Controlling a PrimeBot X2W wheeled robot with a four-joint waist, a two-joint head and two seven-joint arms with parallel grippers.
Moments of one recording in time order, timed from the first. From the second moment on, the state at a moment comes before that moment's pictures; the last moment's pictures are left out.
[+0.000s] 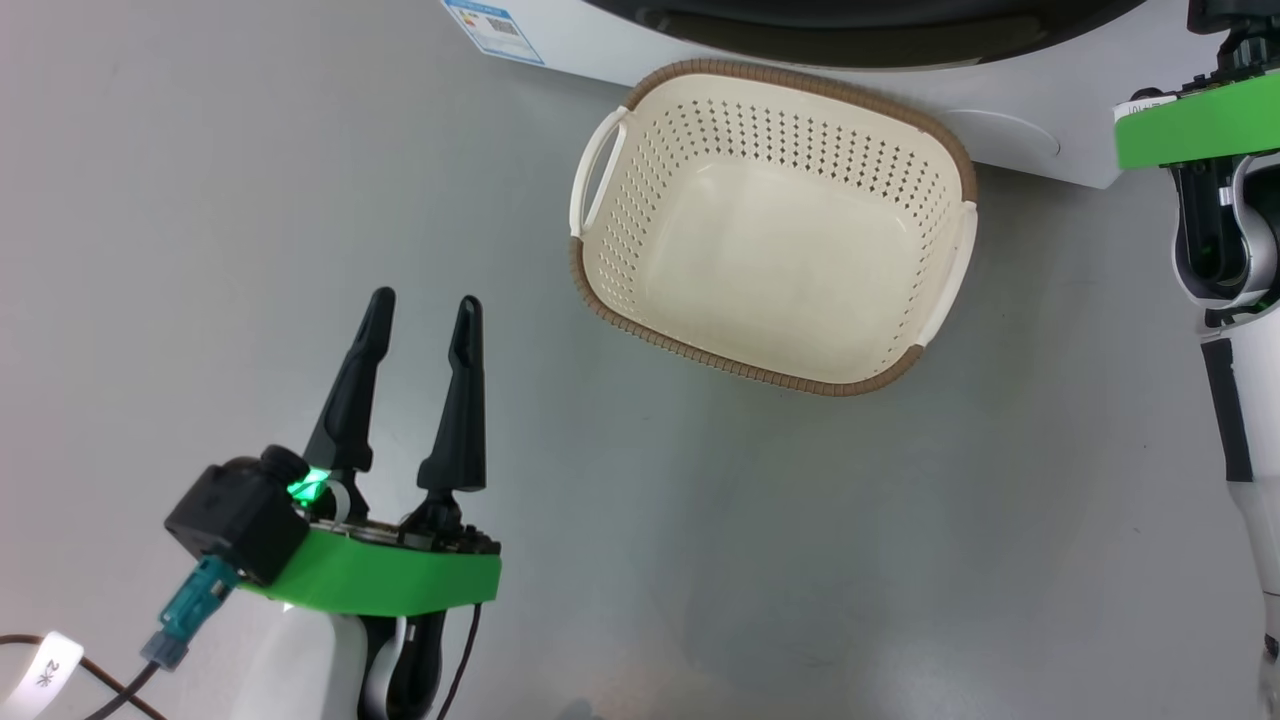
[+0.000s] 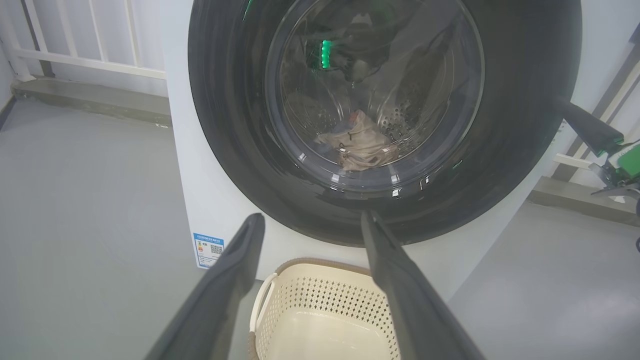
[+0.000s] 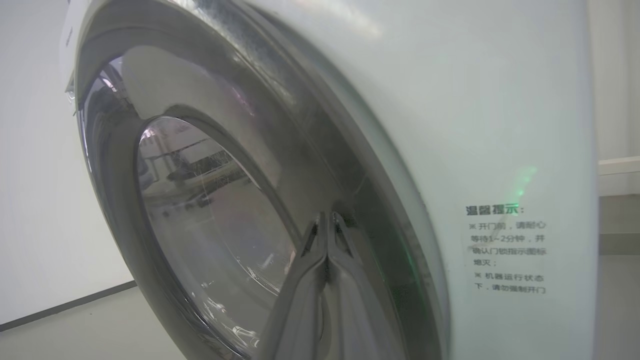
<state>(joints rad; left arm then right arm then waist) -0.33 0.03 -0.24 0.08 -0.43 -0.13 -0.26 -0.88 -0.24 0.09 0.37 0.40 0.13 -0.25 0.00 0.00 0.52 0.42</state>
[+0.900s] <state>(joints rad) -0.23 0.08 -0.21 0.16 -0.43 -0.13 -0.26 -0.60 -0.17 0.16 0.34 0.44 0.13 -0.26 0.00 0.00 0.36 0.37</state>
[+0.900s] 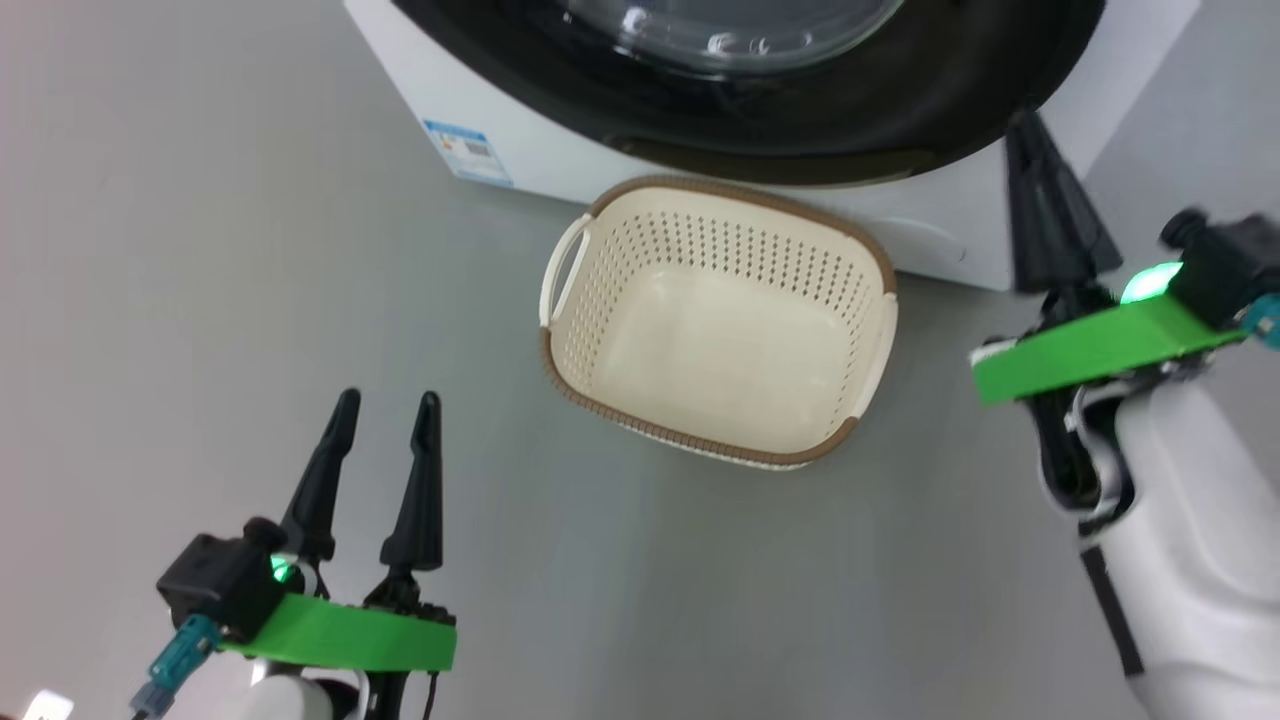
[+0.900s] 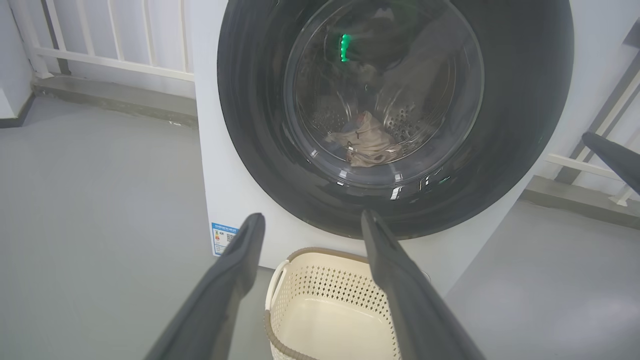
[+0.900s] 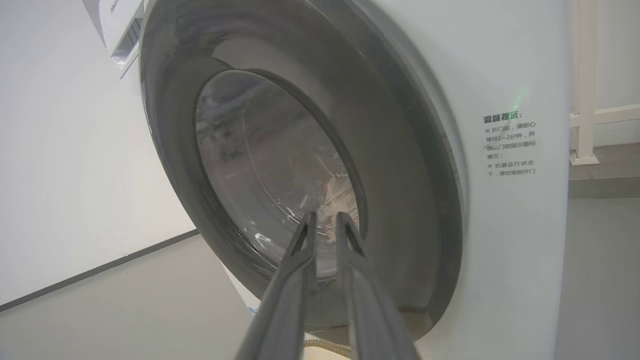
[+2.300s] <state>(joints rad) -0.06 0.20 -0.14 0.24 -0.45 -0.13 -0.26 -0.15 -0.11 0.10 0.27 0.45 0.13 -0.26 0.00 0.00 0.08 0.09</state>
